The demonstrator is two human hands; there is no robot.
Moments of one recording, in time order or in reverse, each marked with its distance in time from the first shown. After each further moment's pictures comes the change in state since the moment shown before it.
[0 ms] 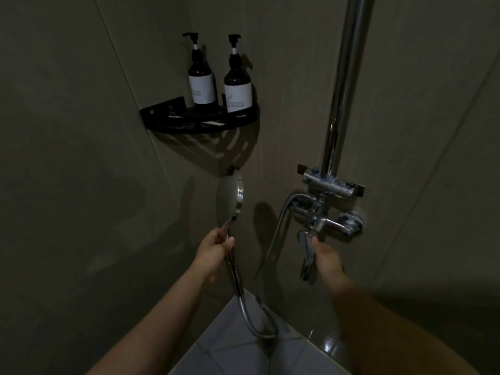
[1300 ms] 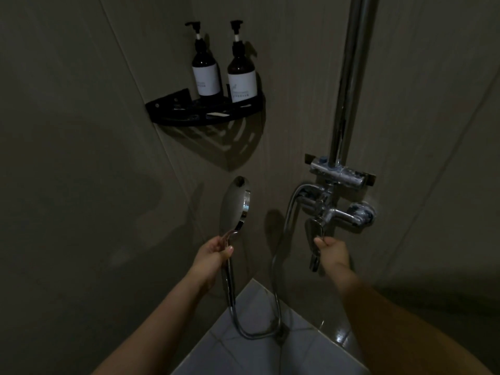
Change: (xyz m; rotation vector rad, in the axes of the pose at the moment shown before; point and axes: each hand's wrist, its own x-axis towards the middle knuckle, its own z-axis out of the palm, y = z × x) left_hand -0.003 -0.031 -0.030 0.108 -0.010 -0.012; right_hand 0.026 0.027 0.011 -0.168 0.077 -0.071
